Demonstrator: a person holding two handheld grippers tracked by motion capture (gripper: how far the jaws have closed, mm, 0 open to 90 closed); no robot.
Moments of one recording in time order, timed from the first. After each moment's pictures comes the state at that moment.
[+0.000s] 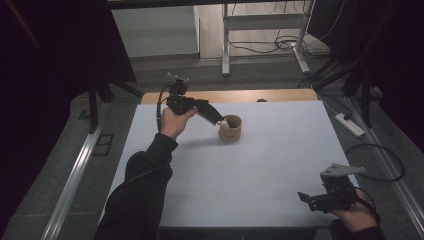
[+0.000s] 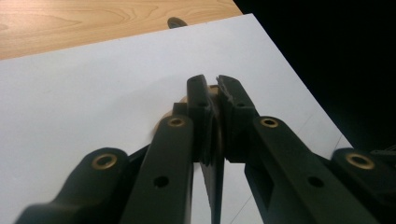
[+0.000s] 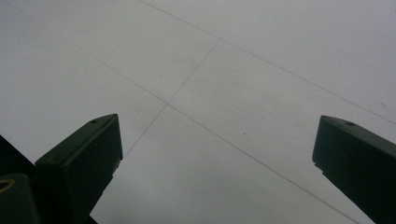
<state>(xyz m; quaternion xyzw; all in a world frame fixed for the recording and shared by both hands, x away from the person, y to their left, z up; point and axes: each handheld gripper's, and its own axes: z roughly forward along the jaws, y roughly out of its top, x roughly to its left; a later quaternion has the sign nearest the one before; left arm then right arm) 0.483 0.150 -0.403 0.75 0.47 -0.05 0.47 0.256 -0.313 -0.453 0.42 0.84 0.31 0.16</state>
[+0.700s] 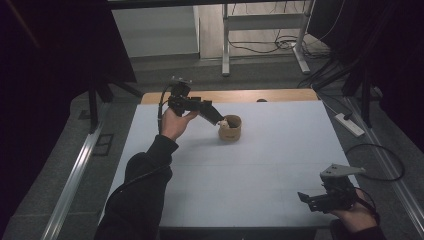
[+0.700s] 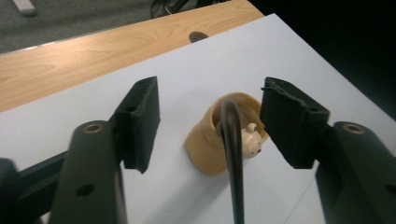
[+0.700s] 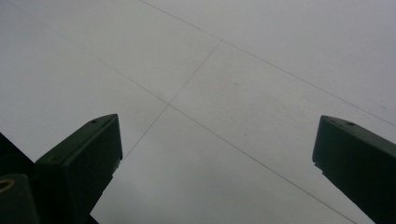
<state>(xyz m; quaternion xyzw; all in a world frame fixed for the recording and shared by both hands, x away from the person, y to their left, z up) 0.478 0.143 -0.404 0.77 0.45 0.06 0.45 0.255 -0.313 -0.453 0.42 0.84 0.31 0.16</state>
